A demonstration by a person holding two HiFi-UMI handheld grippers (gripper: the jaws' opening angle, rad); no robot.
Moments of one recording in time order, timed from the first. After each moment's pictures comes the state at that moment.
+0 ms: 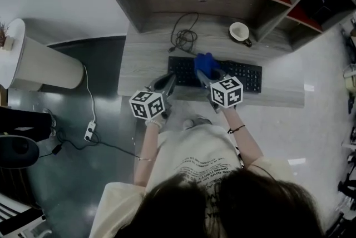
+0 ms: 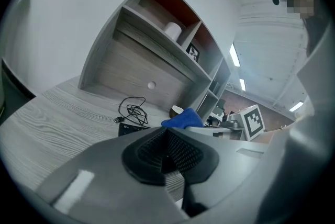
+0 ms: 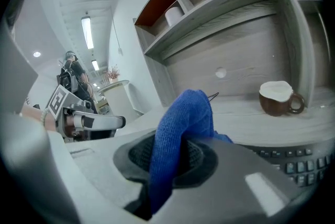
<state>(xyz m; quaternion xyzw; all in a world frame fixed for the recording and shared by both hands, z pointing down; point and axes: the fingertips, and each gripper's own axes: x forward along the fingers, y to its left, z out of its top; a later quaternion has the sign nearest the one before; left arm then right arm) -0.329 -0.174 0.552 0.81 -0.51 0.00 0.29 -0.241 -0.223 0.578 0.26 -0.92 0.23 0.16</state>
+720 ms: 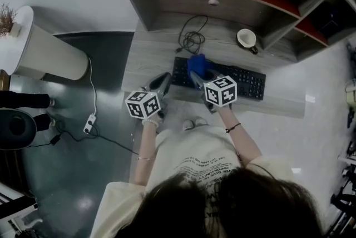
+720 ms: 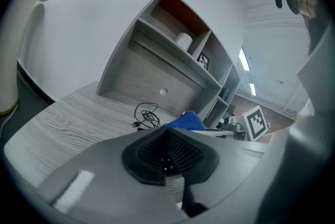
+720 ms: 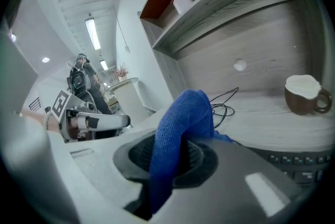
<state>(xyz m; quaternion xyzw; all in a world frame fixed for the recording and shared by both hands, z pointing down) -0.371 -0.166 0.547 0.77 -0.56 -0.02 0.30 -0.290 -0.214 0.575 0.20 -0.93 0.24 0.17</state>
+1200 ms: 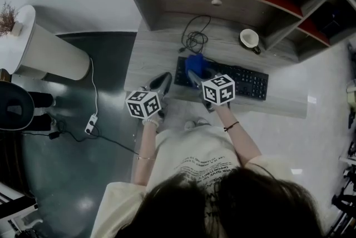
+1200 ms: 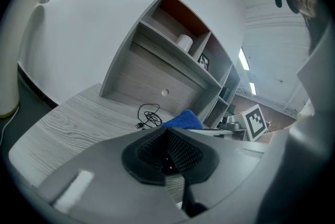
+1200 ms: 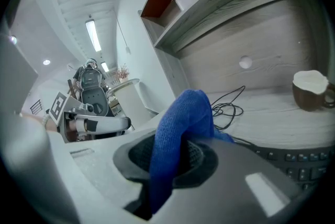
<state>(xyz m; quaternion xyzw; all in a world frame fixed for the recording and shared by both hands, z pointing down) -0.383 -0.162 0.547 0.77 -0.57 -0.01 0.29 -0.312 -0.209 0.576 0.20 -0.94 0.25 0.16</state>
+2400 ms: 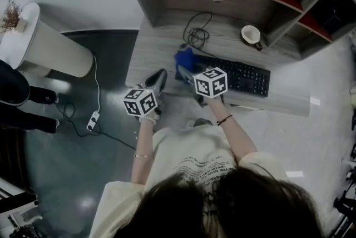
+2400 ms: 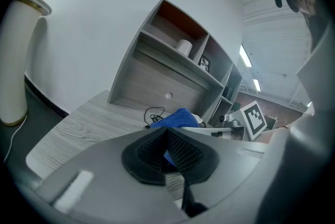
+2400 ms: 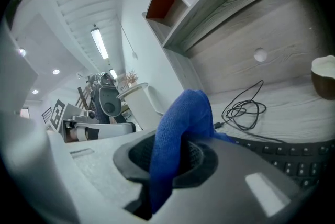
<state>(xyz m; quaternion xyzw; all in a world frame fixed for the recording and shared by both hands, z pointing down) -0.396 -0.144 0.541 0.76 -0.59 -0.01 0.26 -0.349 -0.190 0.568 0.15 -0.94 0.27 0.12</state>
